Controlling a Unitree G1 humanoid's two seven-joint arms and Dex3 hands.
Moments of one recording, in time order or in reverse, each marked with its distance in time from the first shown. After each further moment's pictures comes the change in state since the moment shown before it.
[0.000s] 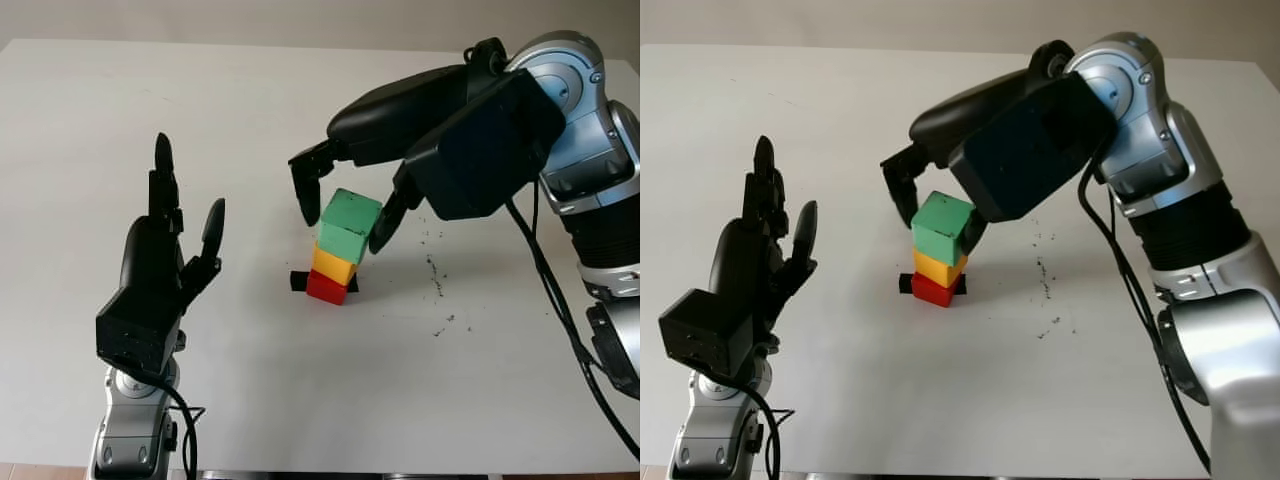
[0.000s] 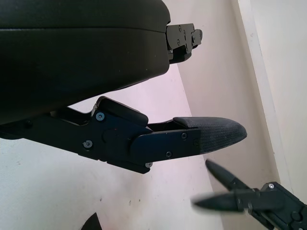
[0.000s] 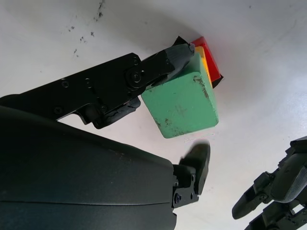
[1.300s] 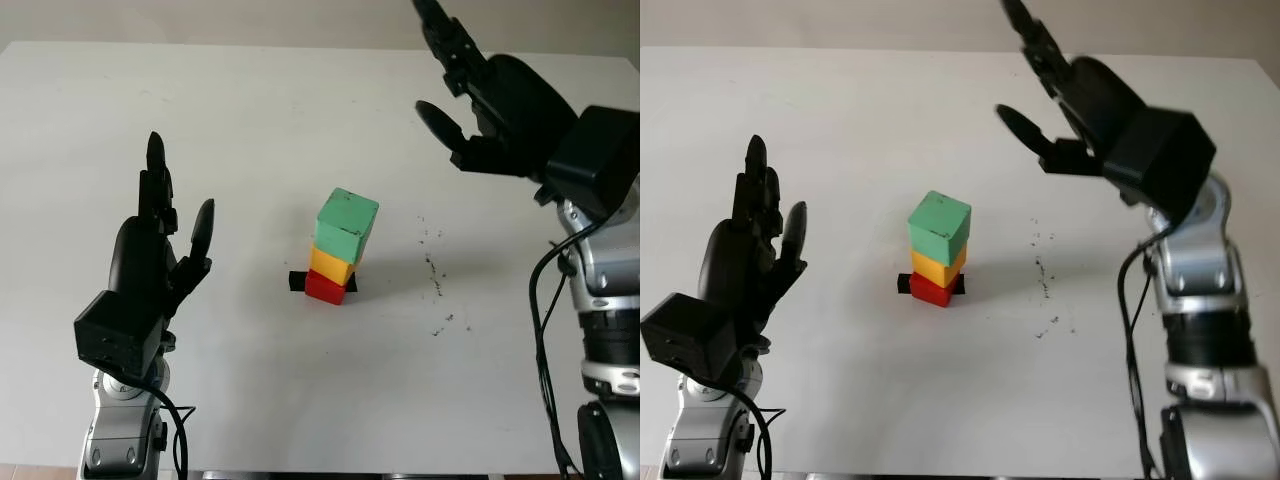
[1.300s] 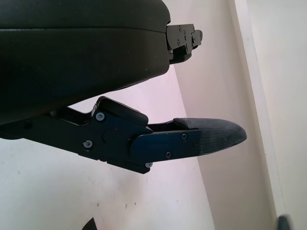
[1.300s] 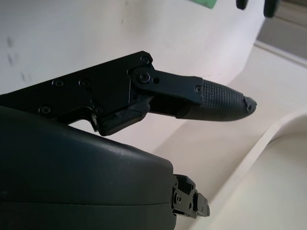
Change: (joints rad) left arm -0.001 0.024 0.054 0.052 -0.090 -0.070 -0.045; right arm 0.605 0.174 -0.440 -0.105 0.242 0.145 -0.816
